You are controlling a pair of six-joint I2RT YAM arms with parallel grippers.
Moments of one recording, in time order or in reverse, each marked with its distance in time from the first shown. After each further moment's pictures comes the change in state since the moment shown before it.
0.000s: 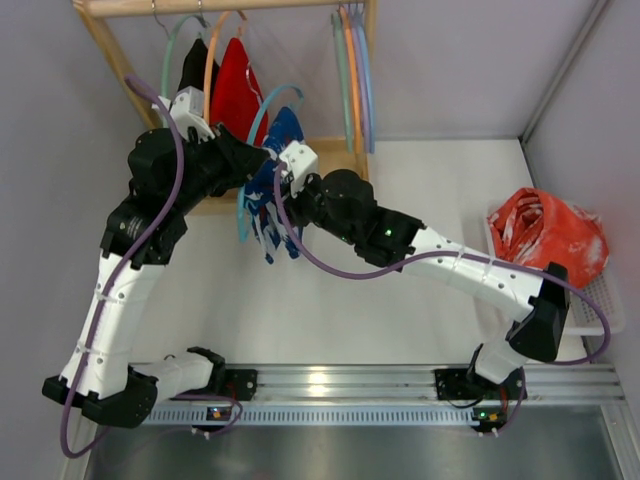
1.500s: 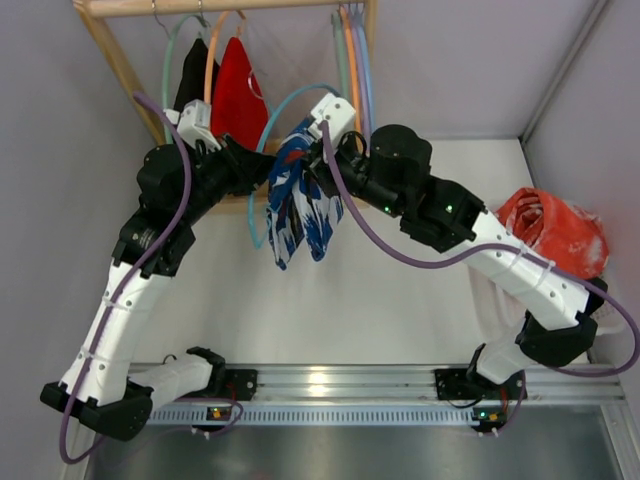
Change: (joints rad) left arm -0.009 -0.064 -0.182 0.174 0.047 -0.040; right arm -0.034 -0.067 0.328 -0.317 -0.056 -0.098
